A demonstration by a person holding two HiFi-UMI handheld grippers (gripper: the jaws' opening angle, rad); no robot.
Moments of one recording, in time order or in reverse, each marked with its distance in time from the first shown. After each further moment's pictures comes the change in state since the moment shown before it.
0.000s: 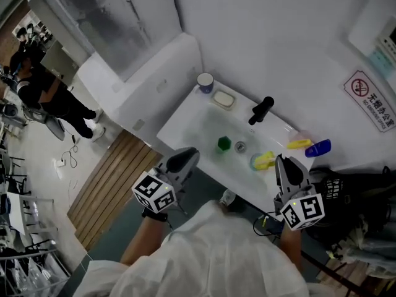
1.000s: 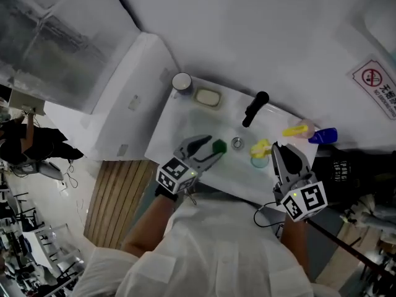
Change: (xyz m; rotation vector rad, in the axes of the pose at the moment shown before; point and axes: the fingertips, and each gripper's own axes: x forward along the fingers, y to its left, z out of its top) left arm 0.140 0.044 -0.109 0.131 0.372 -0.360; right arm 0.078 -0.042 -0.023 0.085 0.064 -0.119
